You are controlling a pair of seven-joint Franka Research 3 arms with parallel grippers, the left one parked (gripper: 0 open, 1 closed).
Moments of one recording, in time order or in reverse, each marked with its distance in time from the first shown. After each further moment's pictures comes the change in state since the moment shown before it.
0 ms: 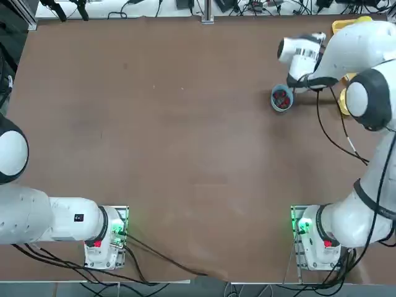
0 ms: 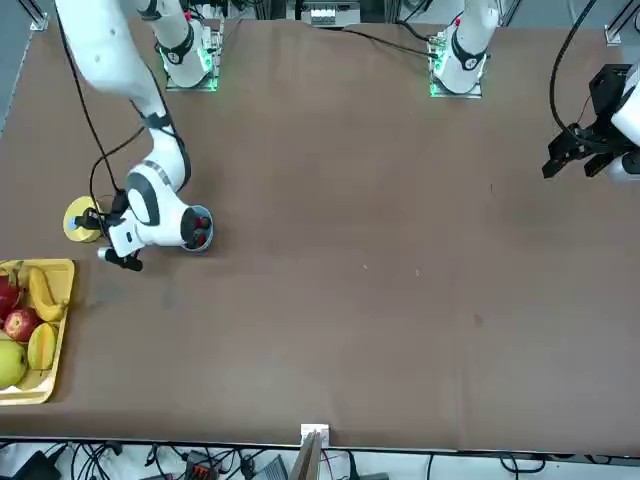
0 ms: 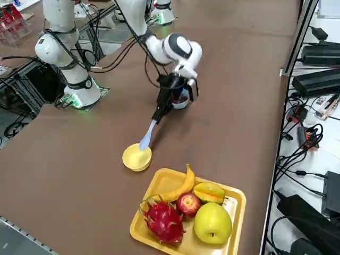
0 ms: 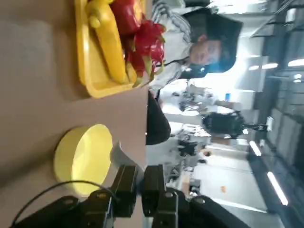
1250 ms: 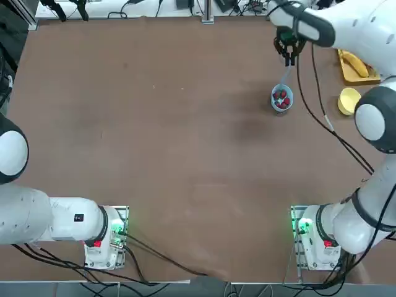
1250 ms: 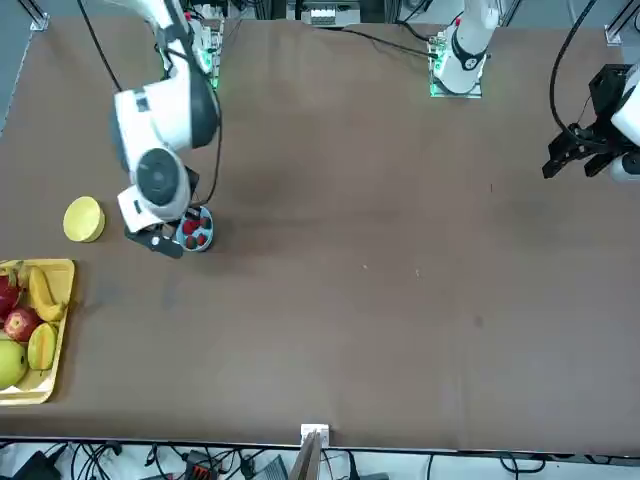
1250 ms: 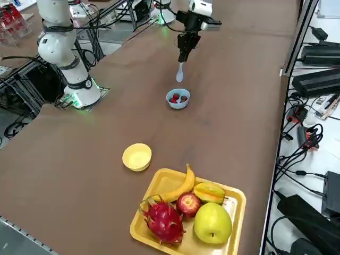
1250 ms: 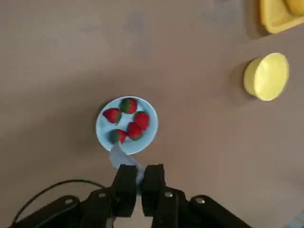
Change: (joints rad) arm 0.128 -0.161 -0.013 0.313 0.936 0.014 -0.135
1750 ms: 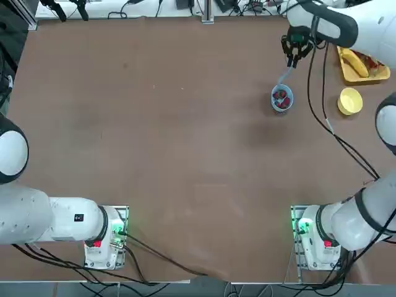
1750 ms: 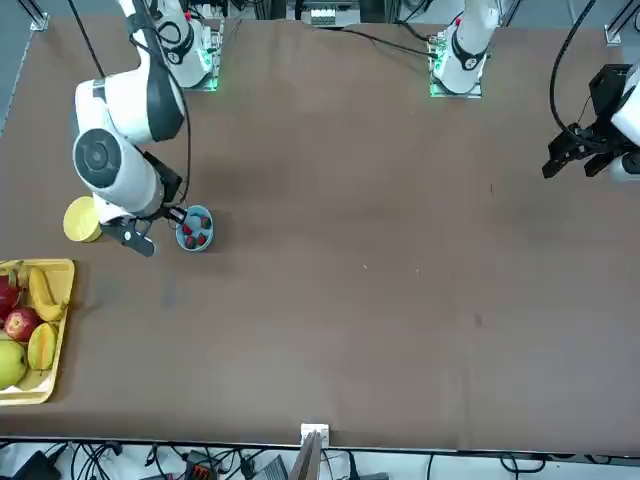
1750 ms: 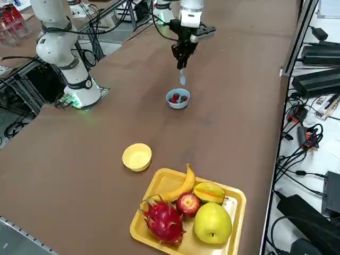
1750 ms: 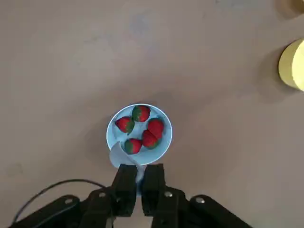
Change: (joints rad) arm -0.081 -0.125 -0.004 -0.243 0.091 0.244 0.008
